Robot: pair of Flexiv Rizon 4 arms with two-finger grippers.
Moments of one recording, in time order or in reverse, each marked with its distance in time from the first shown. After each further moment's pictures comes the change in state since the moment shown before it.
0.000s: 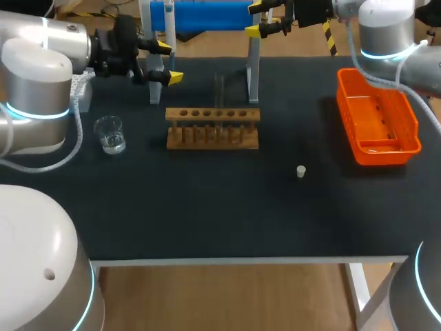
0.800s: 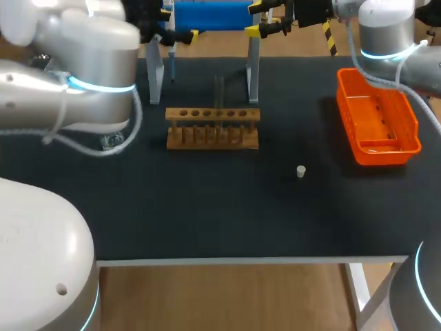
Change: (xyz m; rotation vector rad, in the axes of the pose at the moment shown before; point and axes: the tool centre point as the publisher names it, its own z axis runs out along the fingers) left arm -0.045 -0.056 0.005 -0.089 -0.367 -0.165; right arm 0.000 0.000 0.000 0.000 0.000 0.000
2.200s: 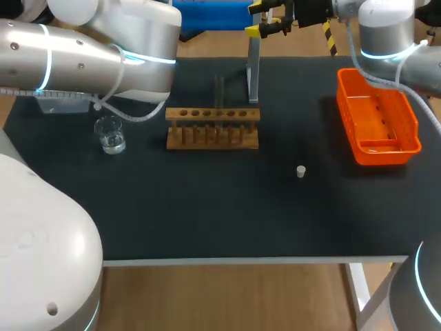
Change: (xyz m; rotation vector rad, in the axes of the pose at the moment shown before) left arm -0.123 0.029 0.069 -0.144 -0.378 -0.373; right arm 0.000 0.000 0.000 0.000 0.000 0.000
